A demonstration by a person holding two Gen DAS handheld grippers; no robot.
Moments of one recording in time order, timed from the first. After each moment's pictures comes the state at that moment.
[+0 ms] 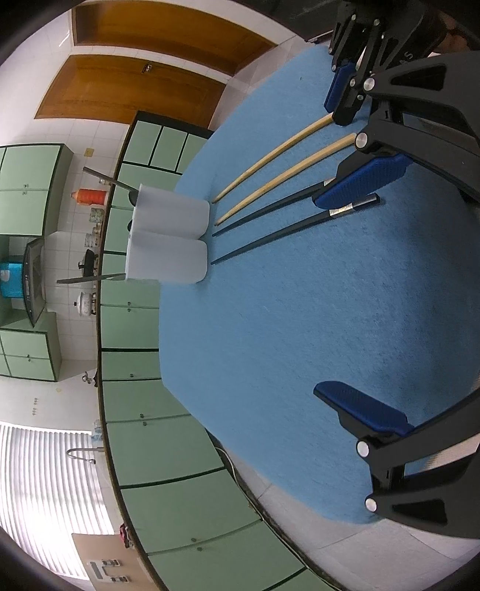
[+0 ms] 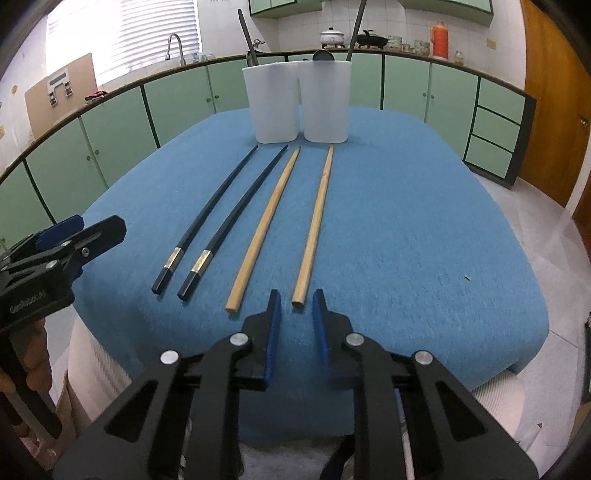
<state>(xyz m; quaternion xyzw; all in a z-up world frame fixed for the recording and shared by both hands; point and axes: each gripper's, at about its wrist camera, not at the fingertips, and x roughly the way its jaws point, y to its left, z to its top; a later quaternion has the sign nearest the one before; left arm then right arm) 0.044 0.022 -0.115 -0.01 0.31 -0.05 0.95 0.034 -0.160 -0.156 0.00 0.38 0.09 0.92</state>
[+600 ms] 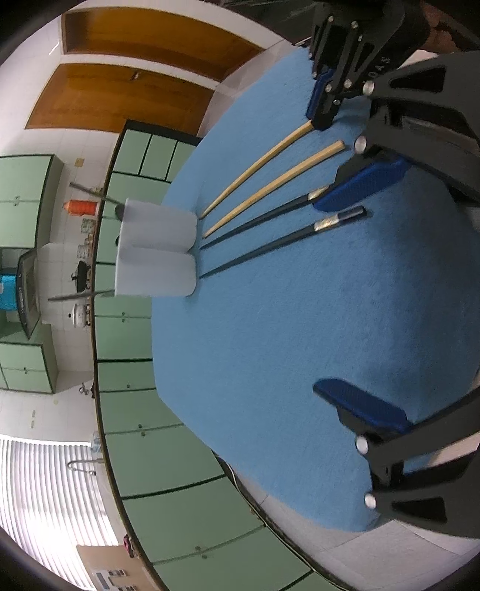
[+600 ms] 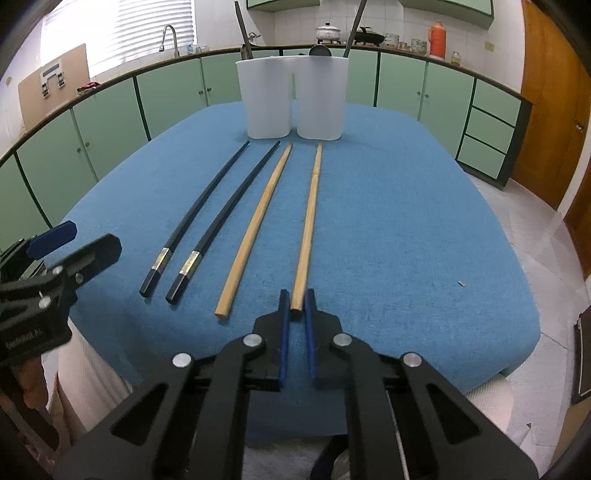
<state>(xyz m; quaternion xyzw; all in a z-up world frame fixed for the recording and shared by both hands) 0.042 0.013 -0.124 0.01 0.33 -0.07 0.94 0.038 -0.164 -0.156 -0.02 0.39 0.07 0.92</state>
